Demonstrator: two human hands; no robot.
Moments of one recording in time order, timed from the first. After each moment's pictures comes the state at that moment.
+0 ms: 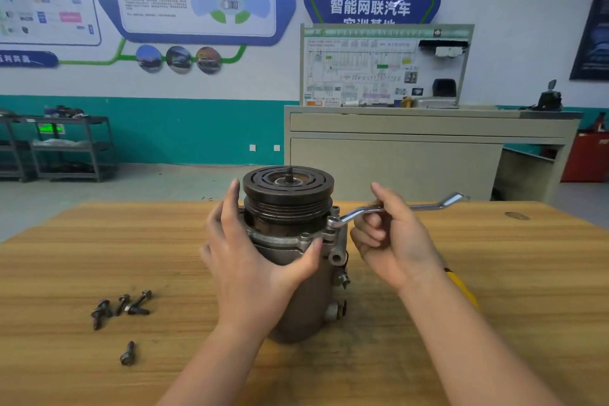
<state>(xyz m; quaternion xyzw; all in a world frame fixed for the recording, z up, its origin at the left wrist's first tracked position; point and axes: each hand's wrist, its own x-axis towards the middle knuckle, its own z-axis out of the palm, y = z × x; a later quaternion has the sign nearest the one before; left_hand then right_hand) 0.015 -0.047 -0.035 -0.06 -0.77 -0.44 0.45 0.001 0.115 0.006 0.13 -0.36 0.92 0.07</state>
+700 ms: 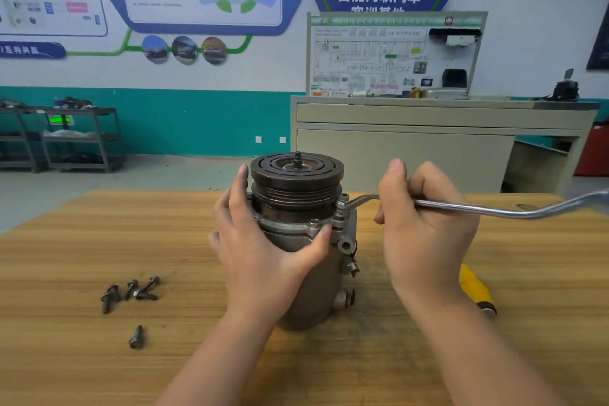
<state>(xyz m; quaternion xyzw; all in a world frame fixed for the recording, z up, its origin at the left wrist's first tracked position) 0.017 -0.045 -0.036 -0.06 -0.77 -0.45 0.45 0.037 0.095 0.011 0.19 -0.61 0.49 0.60</state>
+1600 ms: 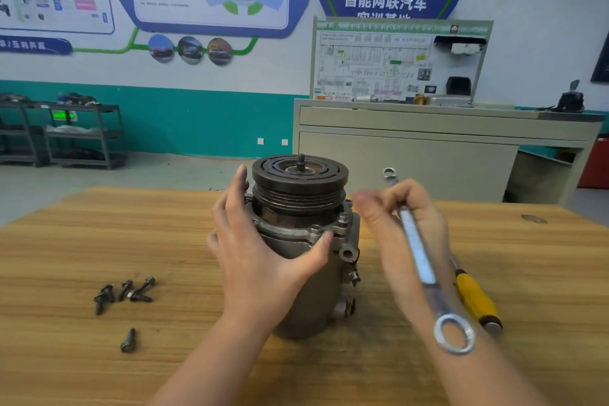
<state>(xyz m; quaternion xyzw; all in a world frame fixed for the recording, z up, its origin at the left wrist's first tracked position) 0.014 -0.047 -0.038 -0.09 -0.74 -0.47 0.46 0.025 0.100 -0.002 0.19 -0.62 0.69 0.32</state>
